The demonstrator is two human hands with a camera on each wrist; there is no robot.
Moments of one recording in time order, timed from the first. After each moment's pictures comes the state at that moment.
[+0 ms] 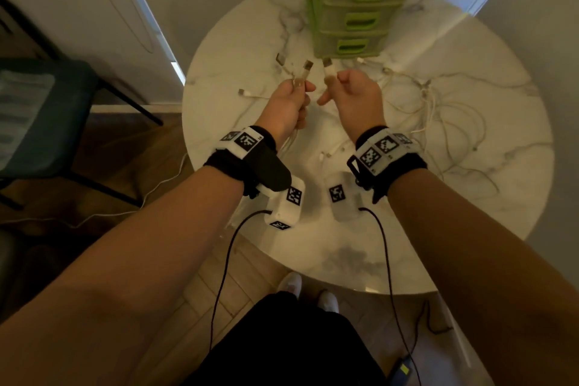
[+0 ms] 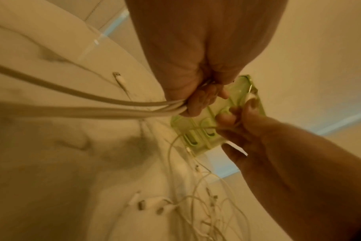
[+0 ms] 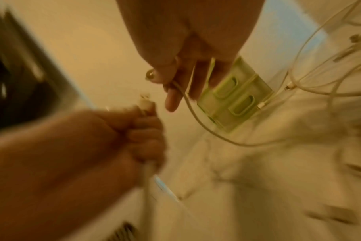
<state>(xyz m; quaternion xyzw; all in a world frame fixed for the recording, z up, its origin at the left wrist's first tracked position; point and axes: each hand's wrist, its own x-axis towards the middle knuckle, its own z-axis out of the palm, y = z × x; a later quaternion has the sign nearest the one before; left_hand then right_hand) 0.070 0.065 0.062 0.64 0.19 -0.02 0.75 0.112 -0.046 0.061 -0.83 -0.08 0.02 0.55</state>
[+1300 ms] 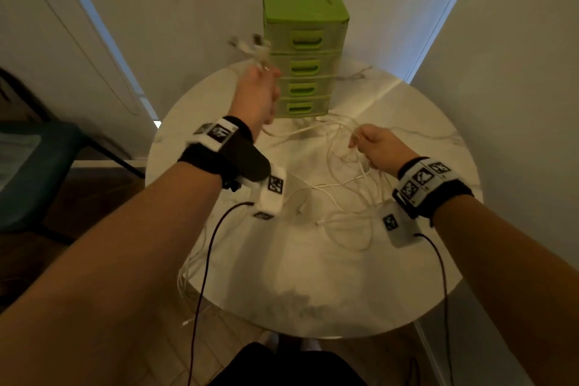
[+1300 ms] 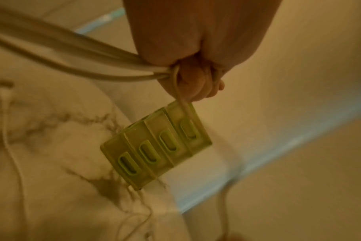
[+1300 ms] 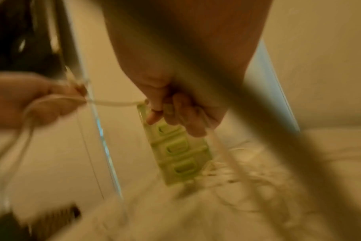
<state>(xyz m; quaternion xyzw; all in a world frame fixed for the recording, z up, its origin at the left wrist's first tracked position) 0.123 0.017 0.152 0.69 0.18 0.12 0.70 0.166 -0.202 0.104 -0.91 -0.19 0.13 0.35</state>
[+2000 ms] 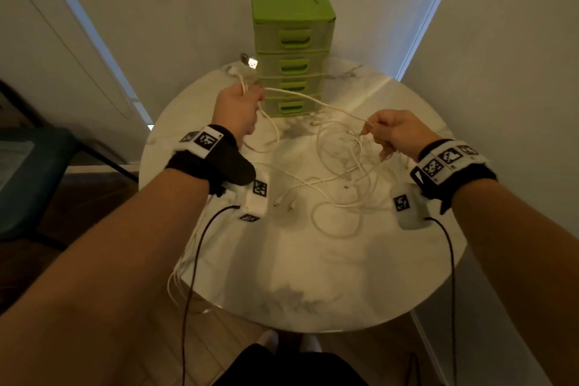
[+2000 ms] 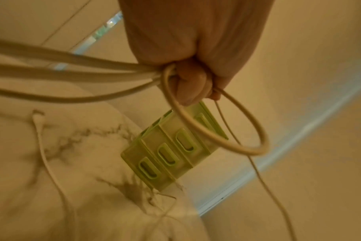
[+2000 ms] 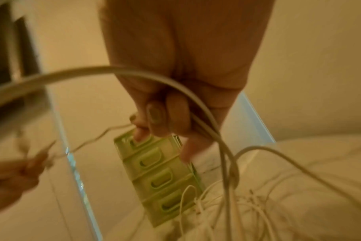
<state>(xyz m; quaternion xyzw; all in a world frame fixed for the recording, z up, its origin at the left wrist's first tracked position) 0.120 0.028 0.134 0.70 0.22 0.12 0.67 0.173 -0.240 0.129 -0.88 -0.15 0.16 0.42</state>
